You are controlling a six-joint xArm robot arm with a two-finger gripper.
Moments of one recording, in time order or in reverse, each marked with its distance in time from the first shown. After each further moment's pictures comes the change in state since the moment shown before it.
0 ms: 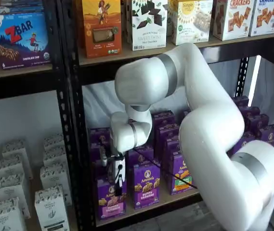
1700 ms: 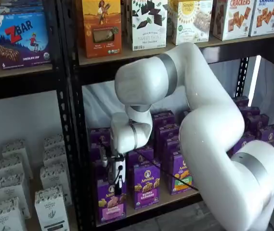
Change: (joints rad) arm 0.003 -0.007 0.021 0.018 -0.022 -0.014
